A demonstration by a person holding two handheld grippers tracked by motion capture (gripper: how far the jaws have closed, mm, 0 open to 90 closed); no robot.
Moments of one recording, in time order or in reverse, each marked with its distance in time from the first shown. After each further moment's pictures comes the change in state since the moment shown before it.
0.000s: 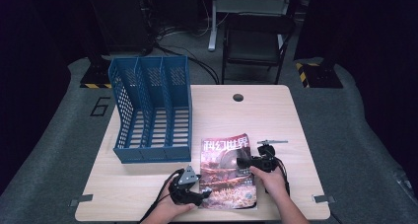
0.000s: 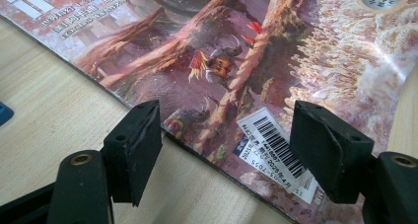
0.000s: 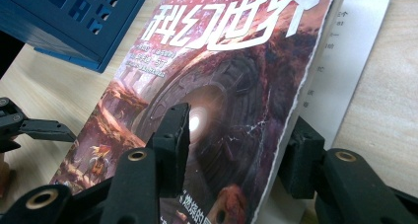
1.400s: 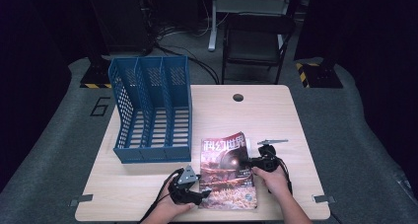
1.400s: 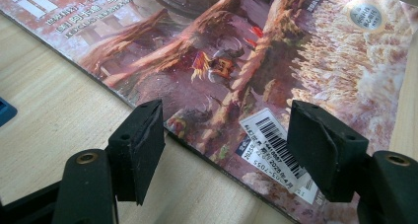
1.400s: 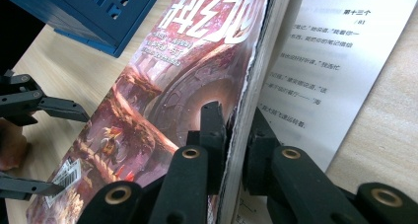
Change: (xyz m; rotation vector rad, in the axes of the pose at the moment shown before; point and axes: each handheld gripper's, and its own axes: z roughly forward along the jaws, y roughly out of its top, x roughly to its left) left arm 0.001 0.000 -0.001 -0.004 -0.001 -0.014; right arm -0.003 0.001 -0.003 0.031 0.060 -0.069
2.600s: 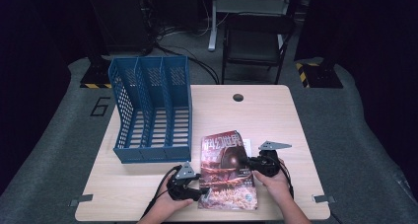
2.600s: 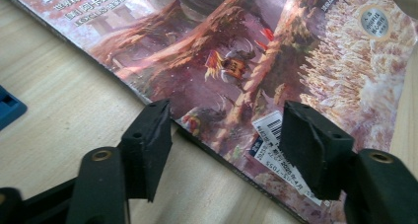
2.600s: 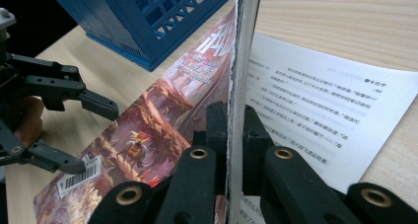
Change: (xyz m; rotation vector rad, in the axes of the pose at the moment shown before) left arm 0.013 0.005 -0.004 0.021 -0.039 -0.042; right arm 0.023 -0.007 -0.018 -0.156 0.023 -0.204
